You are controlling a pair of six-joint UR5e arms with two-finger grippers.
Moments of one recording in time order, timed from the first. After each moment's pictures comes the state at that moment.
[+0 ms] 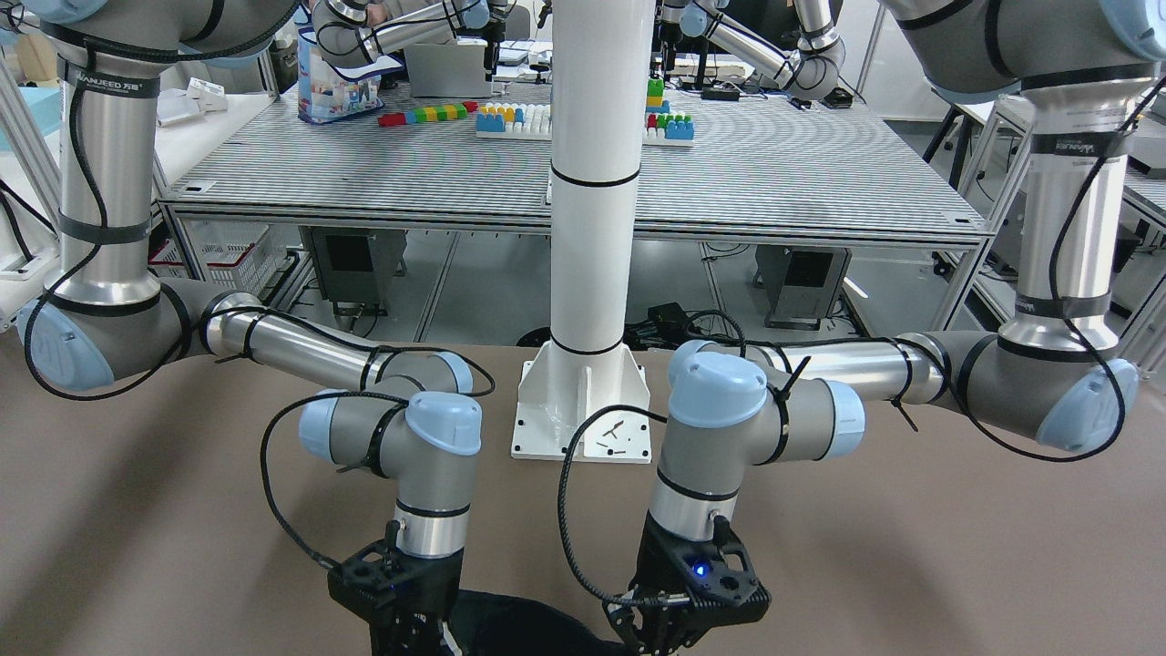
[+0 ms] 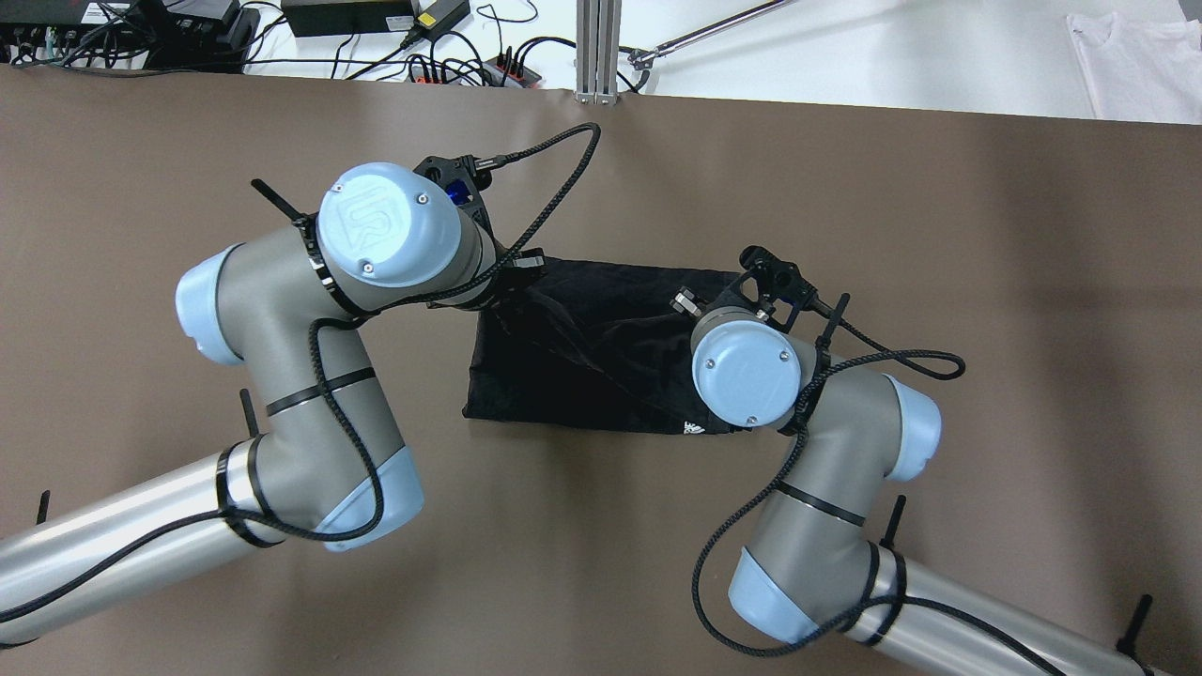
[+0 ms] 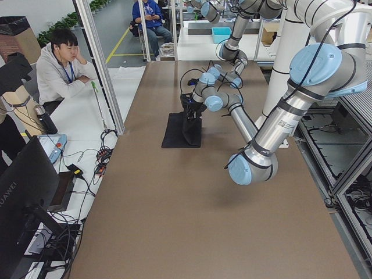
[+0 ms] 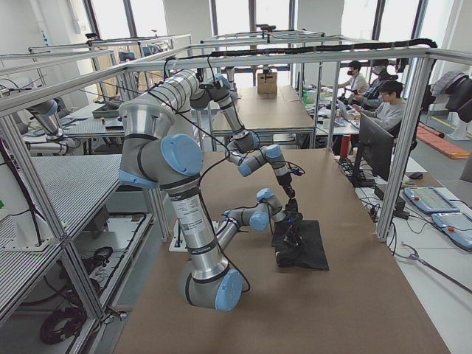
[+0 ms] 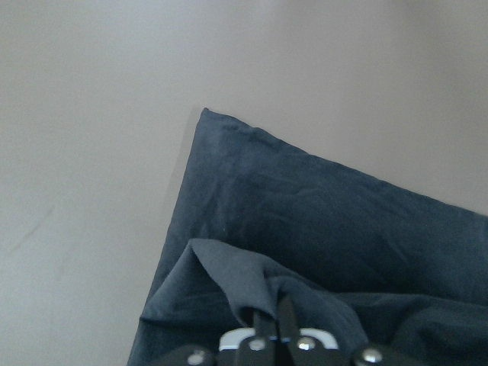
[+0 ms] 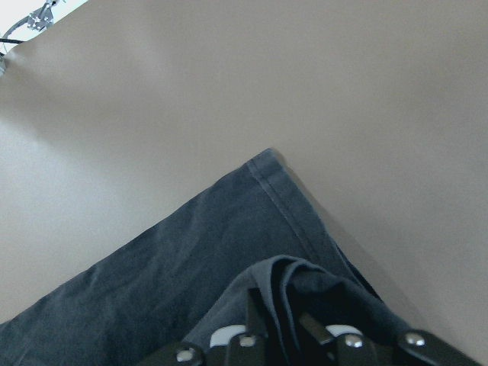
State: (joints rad) left arm -0.65 -2.34 -1.71 -1.63 -1.69 -1.47; right arm 0.55 -0.99 1.70 -1.44 1.33 1.83
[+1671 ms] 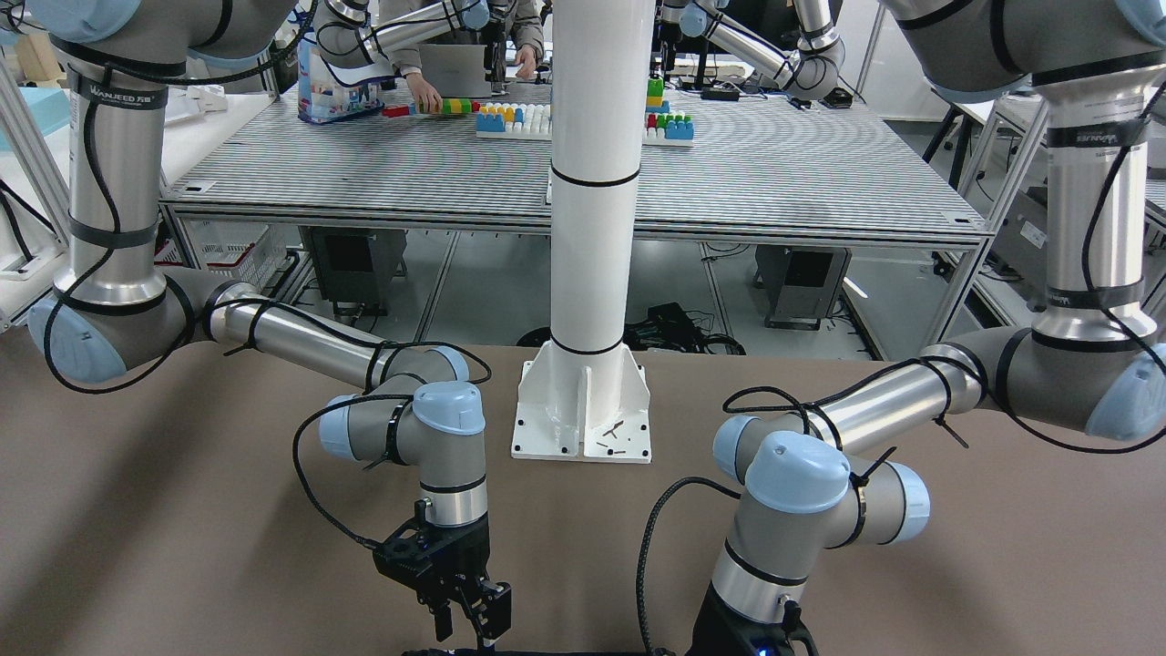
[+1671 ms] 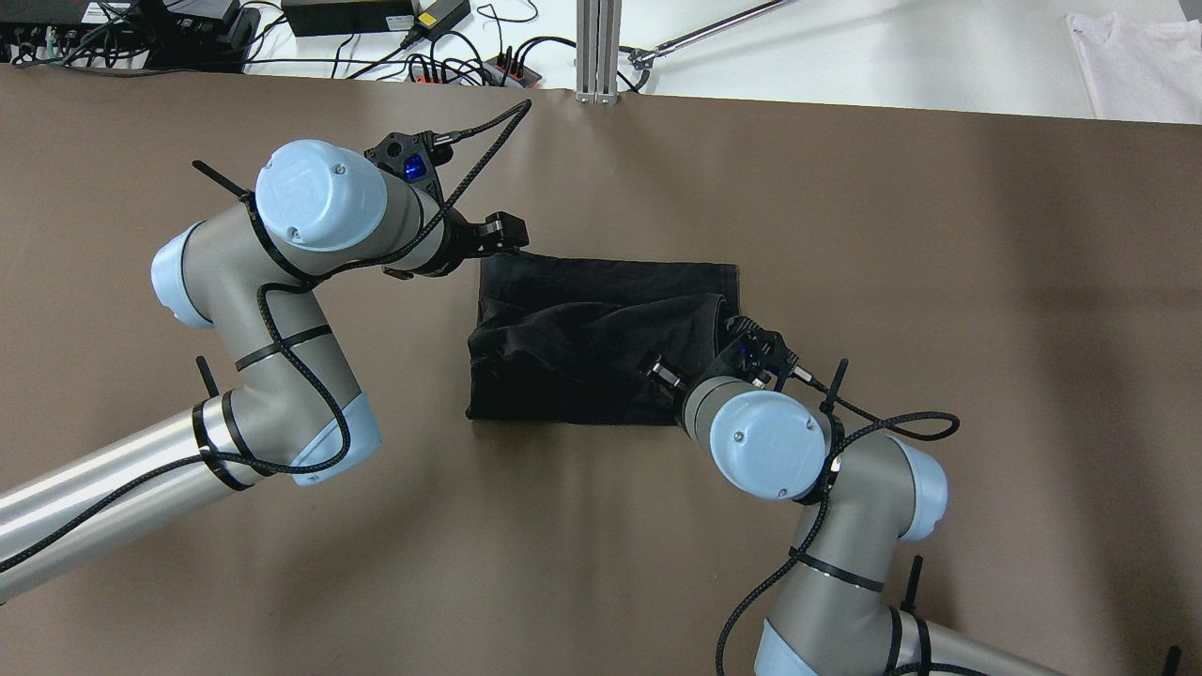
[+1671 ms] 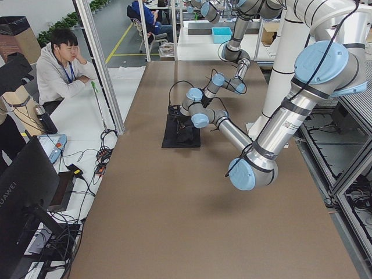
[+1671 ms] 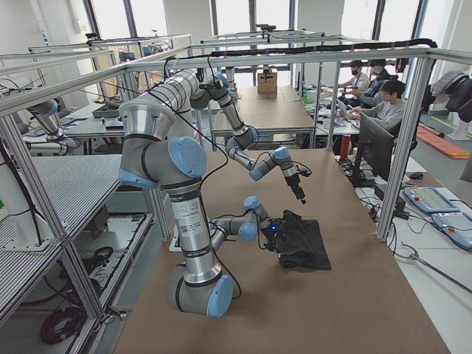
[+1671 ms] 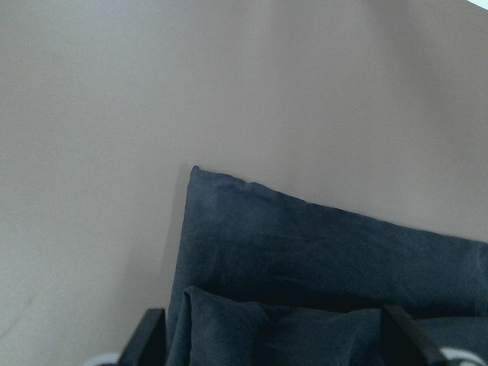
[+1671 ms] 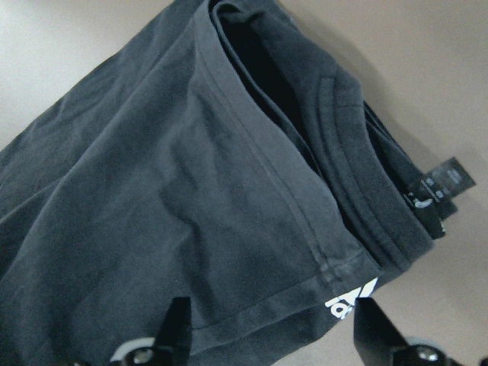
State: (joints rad) left arm -0.73 -2.25 -1.59 -1.93 -1.77 -1.40; right arm 0.43 -1.08 1.73 -1.27 1.39 1.90
